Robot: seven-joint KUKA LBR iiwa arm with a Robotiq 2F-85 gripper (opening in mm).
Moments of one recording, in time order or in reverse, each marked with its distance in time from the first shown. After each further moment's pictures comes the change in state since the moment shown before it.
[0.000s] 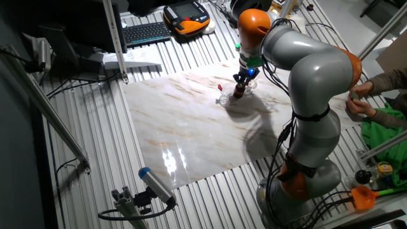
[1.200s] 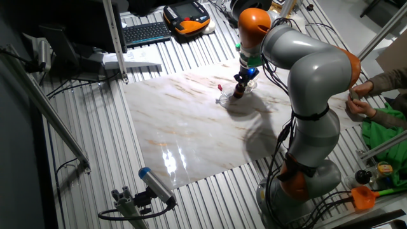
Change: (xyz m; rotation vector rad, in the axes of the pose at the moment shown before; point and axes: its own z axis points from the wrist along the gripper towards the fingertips) arm 0.000 -0.001 -0.001 0.013 0.011 -0.002
